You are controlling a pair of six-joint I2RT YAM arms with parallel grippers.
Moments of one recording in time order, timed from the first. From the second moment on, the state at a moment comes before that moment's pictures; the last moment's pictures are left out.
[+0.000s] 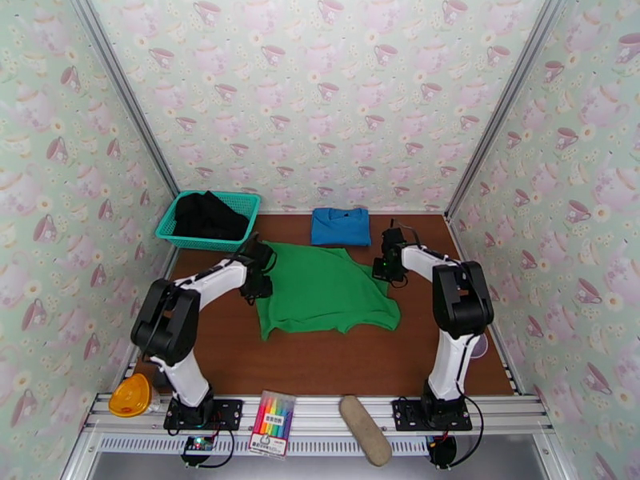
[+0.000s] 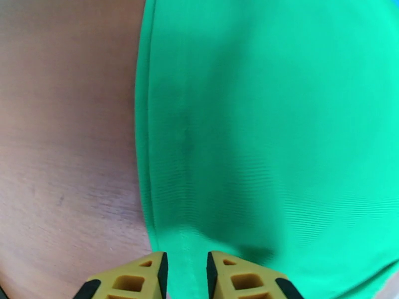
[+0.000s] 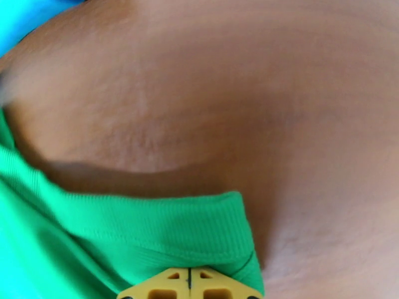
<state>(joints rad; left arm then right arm) -0.38 1.83 1.16 -0.73 -0.14 -0.50 0.17 2.02 1.40 -0.65 -0.01 0.30</state>
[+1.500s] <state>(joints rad) -0.70 1.06 0.75 -0.76 -0.12 0.72 0.37 1.11 0.99 -0.64 -0.18 -0.08</state>
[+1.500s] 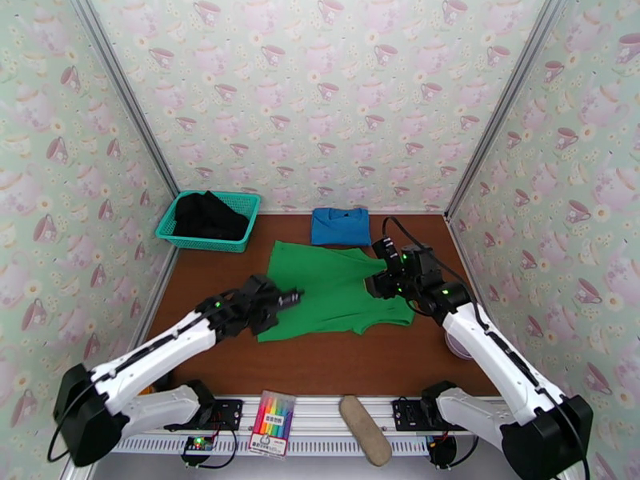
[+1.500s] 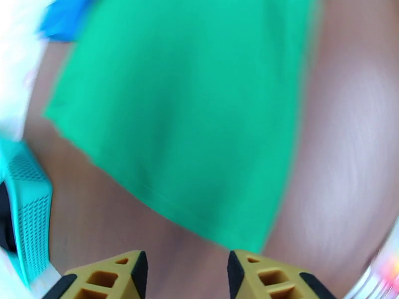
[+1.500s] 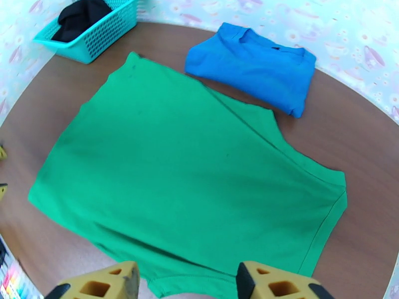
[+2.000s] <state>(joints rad) -0.65 1.28 0.60 -0.58 0.02 0.87 0.37 1.20 1.03 -0.73 -0.18 -0.14</state>
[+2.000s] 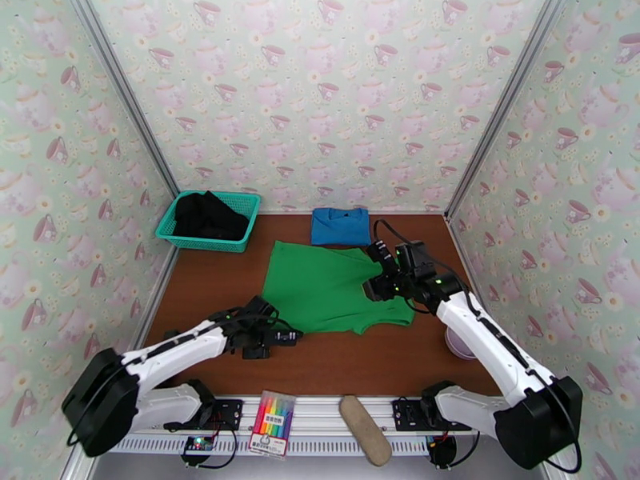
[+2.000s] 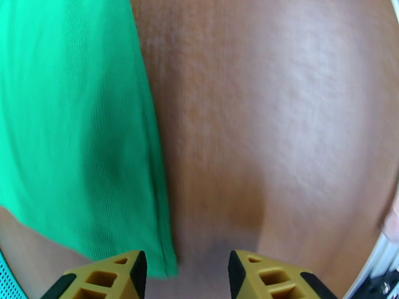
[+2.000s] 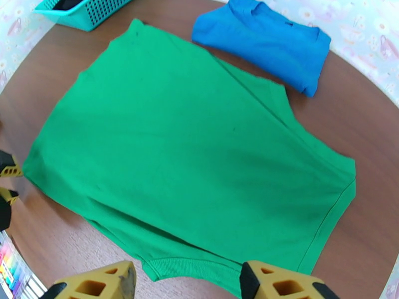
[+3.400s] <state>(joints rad) -0.55 1.28 0.65 -0.57 0.01 0.87 0.75 1.59 0.95 -0.84 0.06 -0.55</state>
